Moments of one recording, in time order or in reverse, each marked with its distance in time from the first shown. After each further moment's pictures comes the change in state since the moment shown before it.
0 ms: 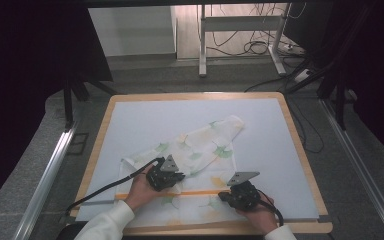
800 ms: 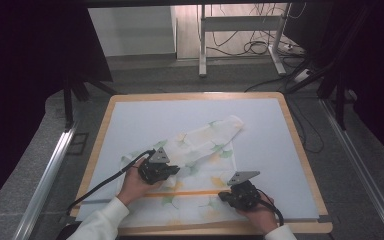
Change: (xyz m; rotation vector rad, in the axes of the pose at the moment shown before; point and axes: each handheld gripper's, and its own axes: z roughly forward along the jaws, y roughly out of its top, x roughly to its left) left arm 0.018 0.004 -0.026 -0.061 -0.020 -0.046; right arm -0.001 0.000 0.000 0.001 0.009 0.003
